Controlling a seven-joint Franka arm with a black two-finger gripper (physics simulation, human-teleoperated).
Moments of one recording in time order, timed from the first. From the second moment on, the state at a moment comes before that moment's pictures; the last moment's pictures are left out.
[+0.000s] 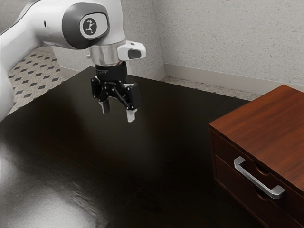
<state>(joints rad) -0.03 0.24 0.09 -1.18 0.00 1.27 0.01</state>
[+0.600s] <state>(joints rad) -0.14 0.06 -0.36 -1.19 -0.05 1.42 0.62</state>
